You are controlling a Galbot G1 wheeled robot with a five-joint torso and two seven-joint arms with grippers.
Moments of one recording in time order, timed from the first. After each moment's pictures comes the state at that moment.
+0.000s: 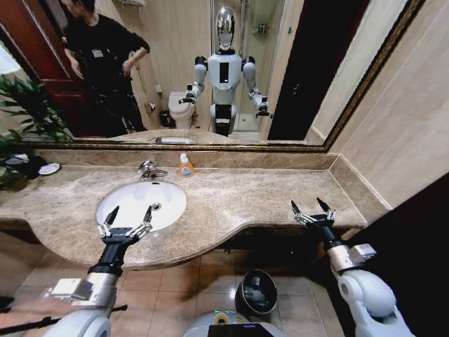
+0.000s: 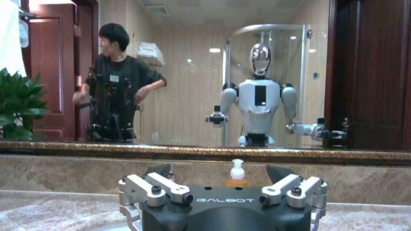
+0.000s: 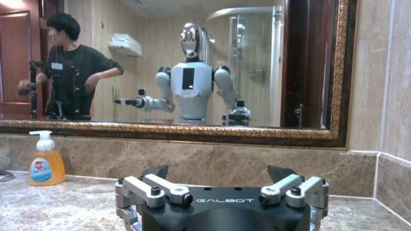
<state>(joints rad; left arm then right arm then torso) 1.84 -1.36 -0.82 -2.47 -0.37 0.04 0.05 -1.60 1.28 0.87 2.15 0.42 -0.02 -0.21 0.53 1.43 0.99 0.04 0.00</state>
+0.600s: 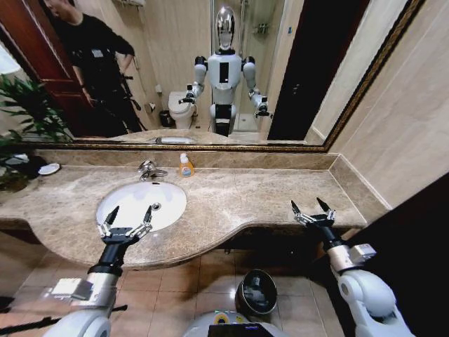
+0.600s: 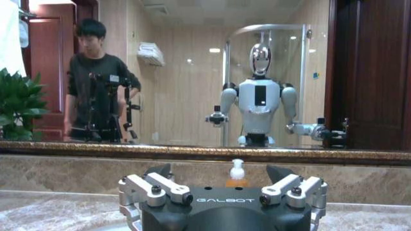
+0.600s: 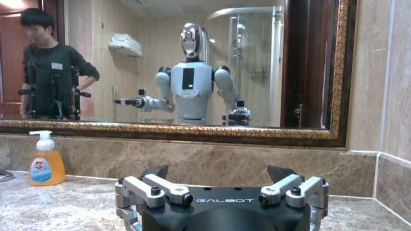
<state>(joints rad) 1.84 -1.36 -0.82 -2.47 -0.37 0.04 0.05 -1.60 1.28 0.87 2.15 0.42 -0.02 -0.21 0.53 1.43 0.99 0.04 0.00</state>
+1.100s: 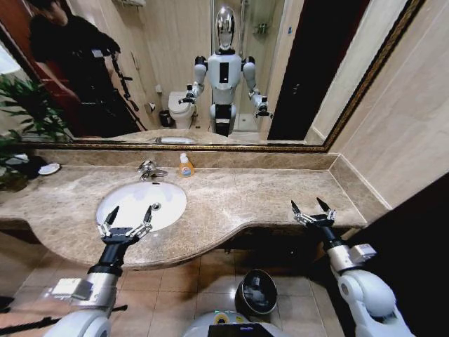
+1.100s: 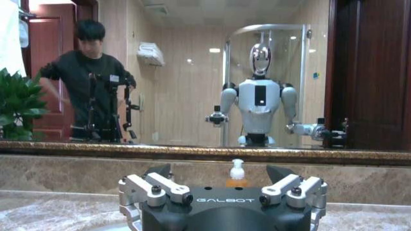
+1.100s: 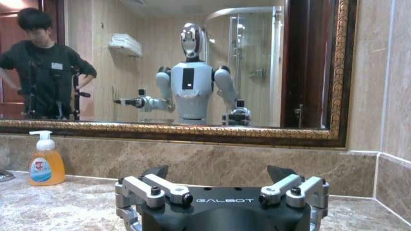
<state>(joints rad) 1.84 -1.36 -0.82 -2.47 -0.37 0.04 0.05 -1.60 1.28 0.87 2.15 0.42 -0.02 -0.22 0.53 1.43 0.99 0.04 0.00</state>
